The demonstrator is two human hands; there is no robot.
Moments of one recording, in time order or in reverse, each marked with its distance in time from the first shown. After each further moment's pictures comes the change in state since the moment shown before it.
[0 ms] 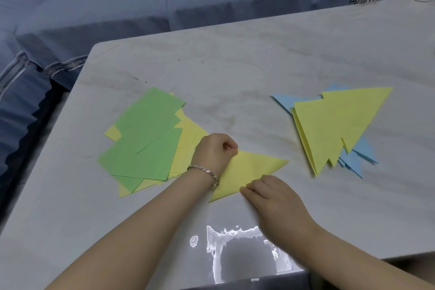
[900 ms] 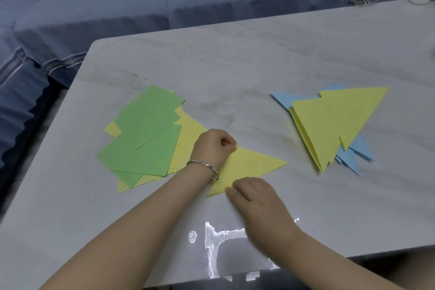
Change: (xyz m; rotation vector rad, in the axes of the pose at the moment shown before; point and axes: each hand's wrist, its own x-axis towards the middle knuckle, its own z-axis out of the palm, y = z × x) left_hand 0.002 -0.002 0.000 -0.044 0.015 -0.023; right_hand 0.005 -0.032 0.007 0.036 0.035 0.053
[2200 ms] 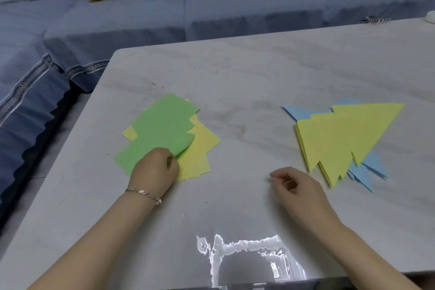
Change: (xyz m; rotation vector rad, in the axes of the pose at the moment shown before) left_hand -0.045 -0.072 -0.086 0.494 0.236 -0.121; right_hand 0.024 0.028 -0.053 0.573 -0.127 0.753
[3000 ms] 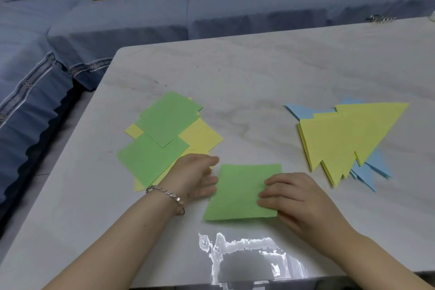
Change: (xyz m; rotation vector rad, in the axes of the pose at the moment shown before) left_hand -0.027 0.069 -0.023 -1.131 -0.505 -0.592; right_hand -0.004 0.012 -0.005 -0.312 0.058 -1.079
